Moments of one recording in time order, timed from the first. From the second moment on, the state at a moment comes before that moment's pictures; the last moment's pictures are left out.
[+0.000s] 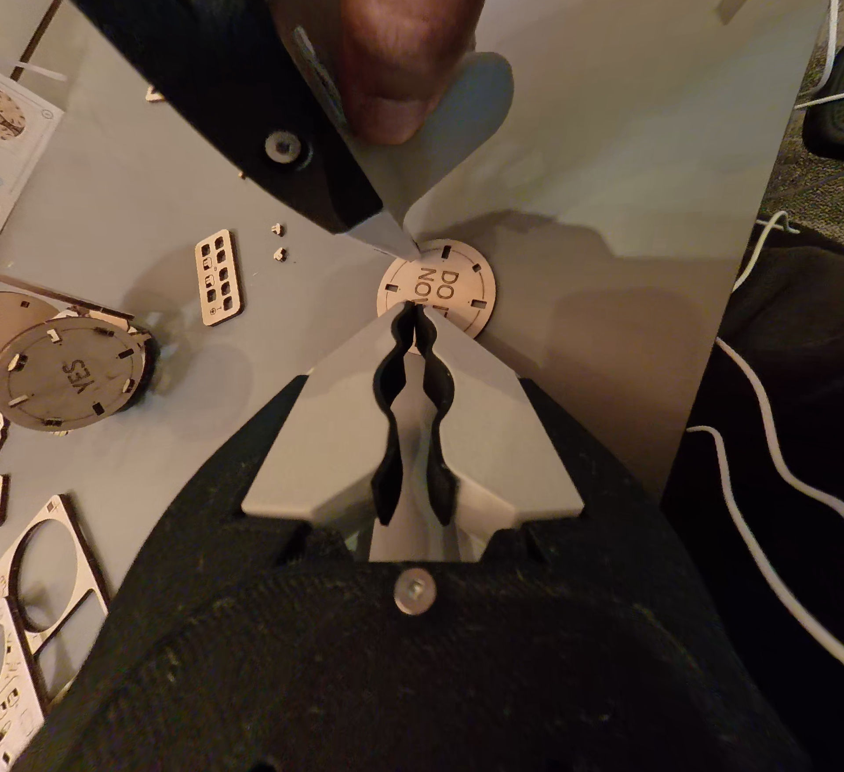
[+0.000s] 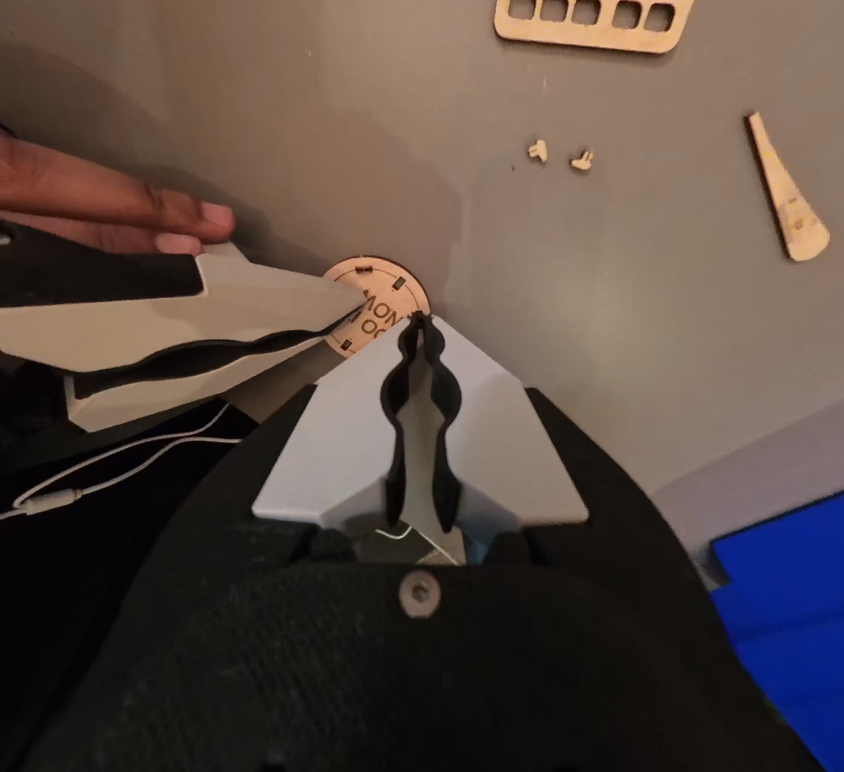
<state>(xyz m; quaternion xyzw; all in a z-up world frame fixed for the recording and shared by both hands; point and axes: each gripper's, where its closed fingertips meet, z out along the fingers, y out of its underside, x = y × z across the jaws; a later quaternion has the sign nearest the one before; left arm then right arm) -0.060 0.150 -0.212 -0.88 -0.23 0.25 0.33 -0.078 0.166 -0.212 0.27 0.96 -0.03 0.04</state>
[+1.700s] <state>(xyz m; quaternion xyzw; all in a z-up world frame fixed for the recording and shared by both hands) -0.060 0.149 -0.213 -0.88 -0.20 0.32 0.30 -0.181 0.103 -0.072 0.31 0.57 -0.68 -0.33</state>
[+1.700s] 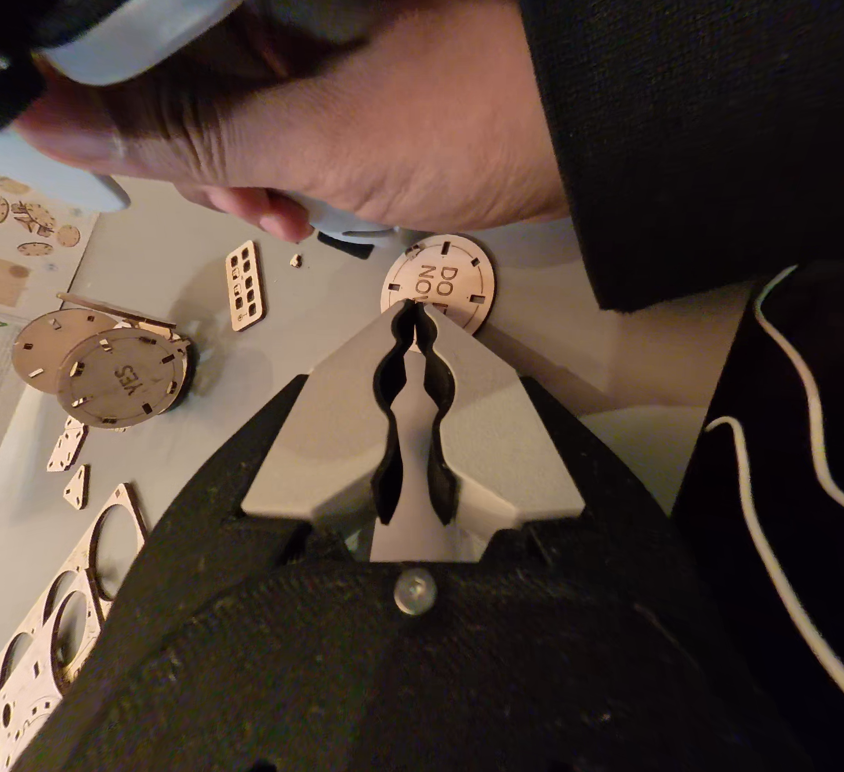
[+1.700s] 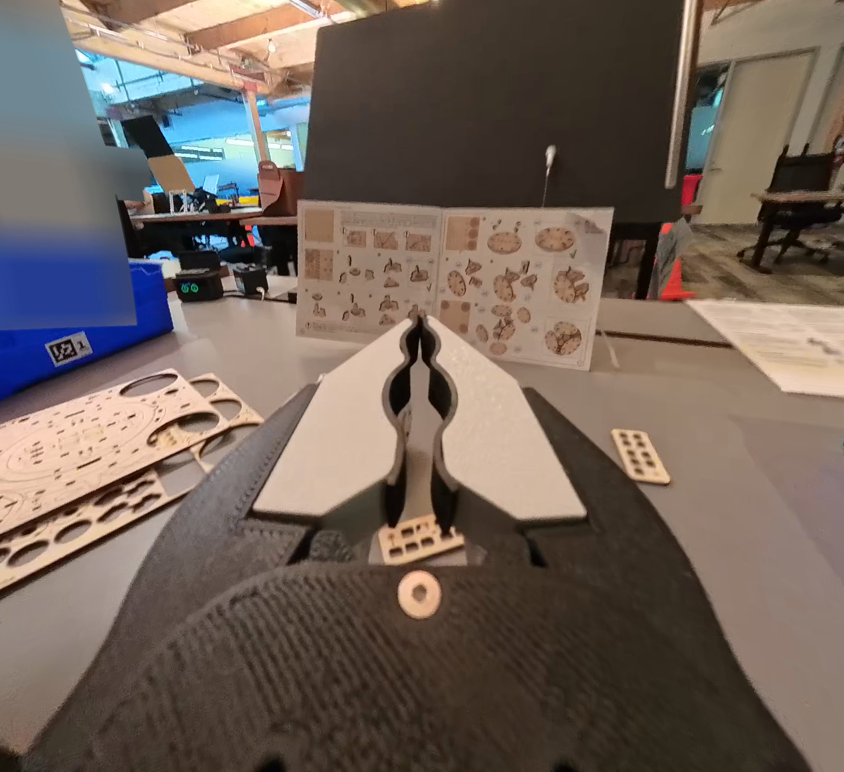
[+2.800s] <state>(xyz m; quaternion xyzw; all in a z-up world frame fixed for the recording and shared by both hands) -0.060 0.149 -0.213 -0.88 -0.20 0.32 0.29 -0.166 0.098 -0.060 0.27 0.58 -0.68 -0.37</state>
